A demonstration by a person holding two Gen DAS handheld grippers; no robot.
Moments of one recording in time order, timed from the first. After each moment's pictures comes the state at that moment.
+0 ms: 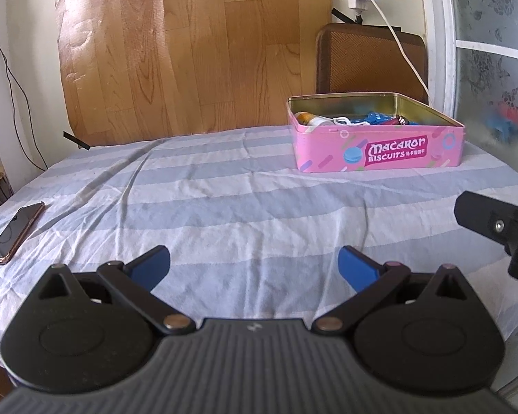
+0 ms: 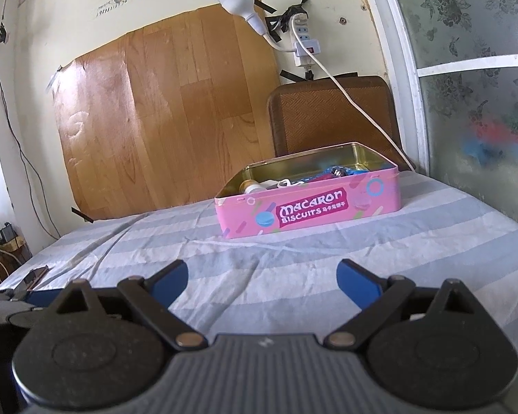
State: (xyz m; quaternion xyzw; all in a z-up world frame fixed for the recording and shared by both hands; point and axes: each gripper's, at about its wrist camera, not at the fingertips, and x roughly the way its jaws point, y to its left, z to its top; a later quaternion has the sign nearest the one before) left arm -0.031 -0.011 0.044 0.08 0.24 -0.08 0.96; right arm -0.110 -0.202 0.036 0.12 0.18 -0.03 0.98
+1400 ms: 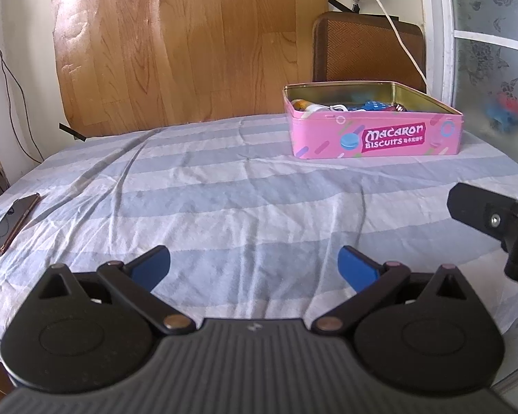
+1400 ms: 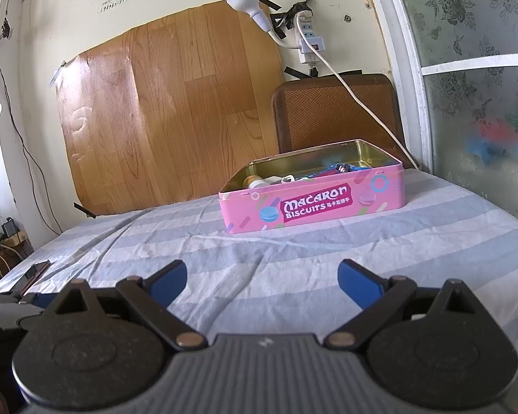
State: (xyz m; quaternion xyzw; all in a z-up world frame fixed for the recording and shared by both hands) left arm -0.033 -0.019 0.037 0.08 0.26 -0.08 0.96; right arm -0.111 -0.198 0.034 0.12 0.18 -0.03 0.98
